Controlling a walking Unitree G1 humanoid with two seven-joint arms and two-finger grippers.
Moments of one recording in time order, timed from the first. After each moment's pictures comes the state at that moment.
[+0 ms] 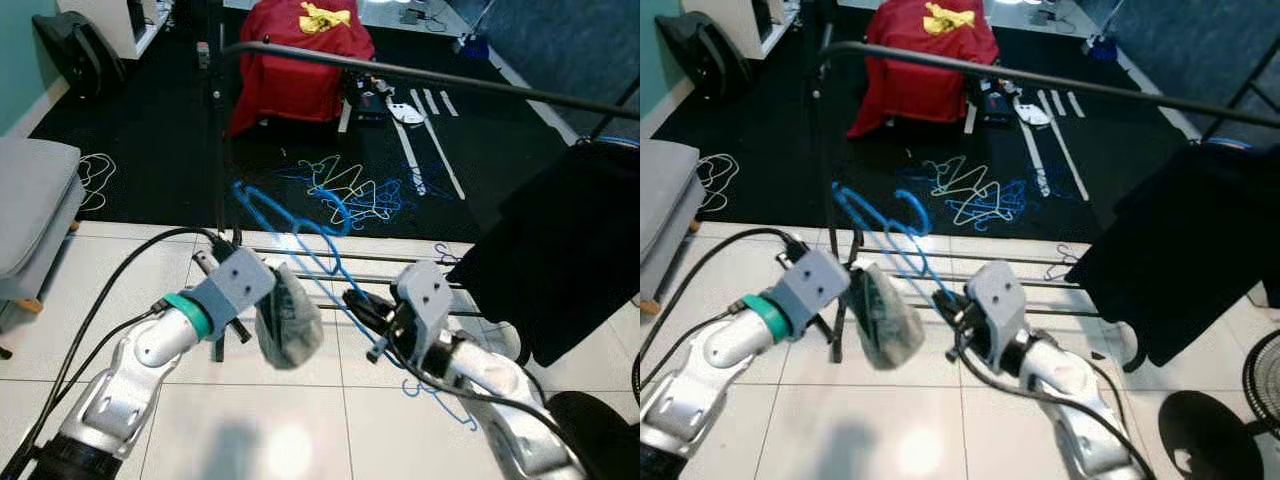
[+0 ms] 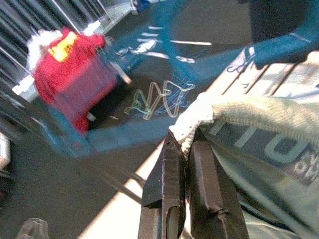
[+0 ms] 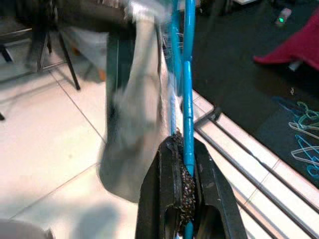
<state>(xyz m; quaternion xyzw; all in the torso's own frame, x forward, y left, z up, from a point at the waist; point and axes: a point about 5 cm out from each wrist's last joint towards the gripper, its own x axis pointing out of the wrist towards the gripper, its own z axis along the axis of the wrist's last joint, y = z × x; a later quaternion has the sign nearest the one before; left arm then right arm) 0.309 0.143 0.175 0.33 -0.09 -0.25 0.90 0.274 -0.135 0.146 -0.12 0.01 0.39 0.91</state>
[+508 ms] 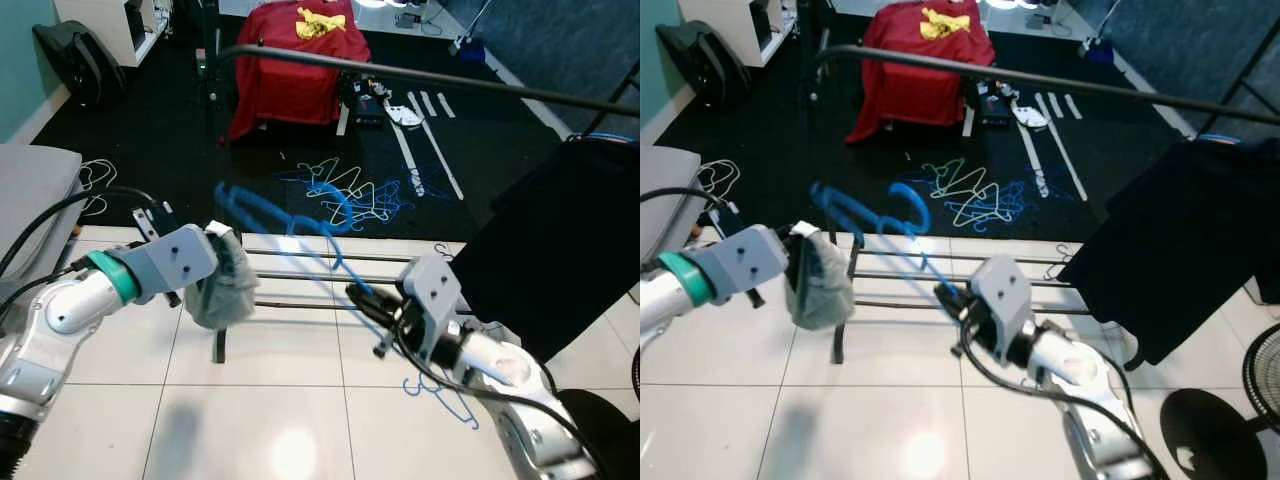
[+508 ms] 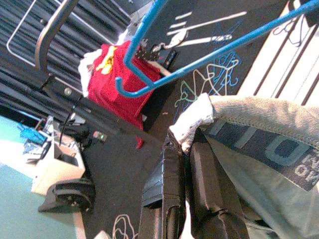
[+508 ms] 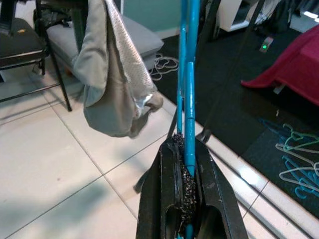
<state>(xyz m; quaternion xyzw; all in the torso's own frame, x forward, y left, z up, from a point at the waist) 0.309 0.208 0.215 0.45 -0.12 -0.21 0.86 0.284 -0.131 0.172 -0.12 -0.04 0.37 0.92</state>
